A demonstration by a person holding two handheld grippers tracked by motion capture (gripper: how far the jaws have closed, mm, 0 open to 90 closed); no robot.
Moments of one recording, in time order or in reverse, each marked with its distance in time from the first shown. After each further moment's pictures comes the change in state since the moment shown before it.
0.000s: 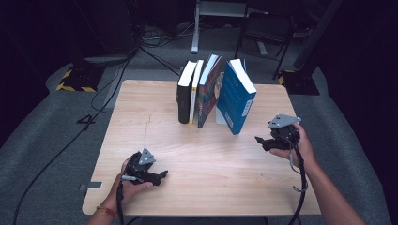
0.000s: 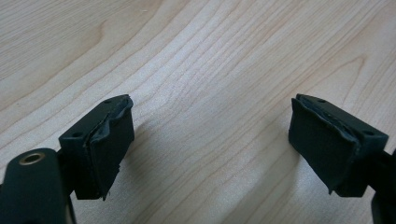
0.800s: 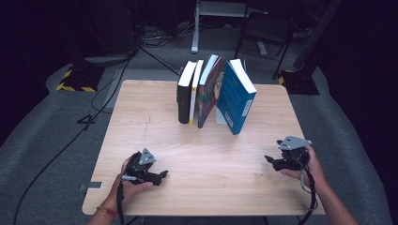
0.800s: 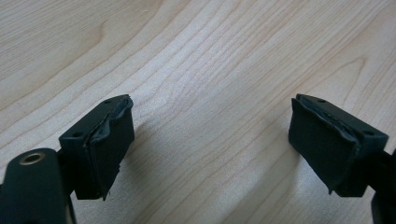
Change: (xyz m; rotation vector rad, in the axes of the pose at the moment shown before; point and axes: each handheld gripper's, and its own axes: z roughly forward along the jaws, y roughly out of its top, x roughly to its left) left arm 0.000 0.000 0.000 0.000 0.003 -0.003; right arm 0.012 -0.075 -0.006 0.011 0.027 -0.006
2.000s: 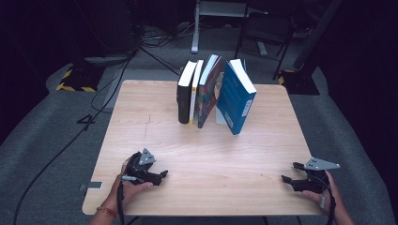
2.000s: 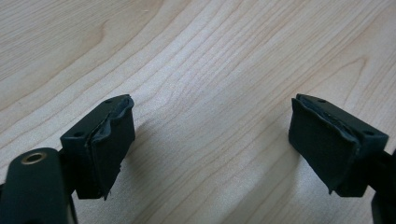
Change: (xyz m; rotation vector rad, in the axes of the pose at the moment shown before) left arm 0.000 0.000 0.000 0.001 0.005 0.002; right arm -0.011 -0.114 -0.008 -0.065 0.116 0.267
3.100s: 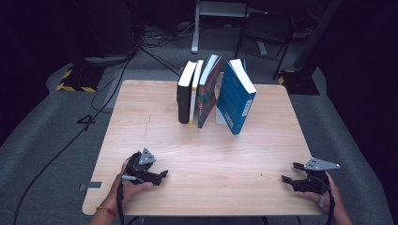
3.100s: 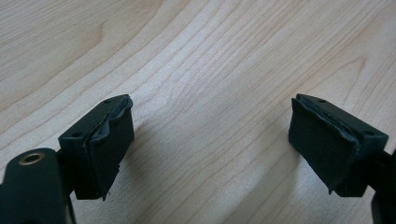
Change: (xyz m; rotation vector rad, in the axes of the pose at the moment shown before) left arm 0.001 0.001 0.001 -0.003 -0.006 0.002; right arm 0.000 0.000 0.000 -0.002 -0.003 -0.002
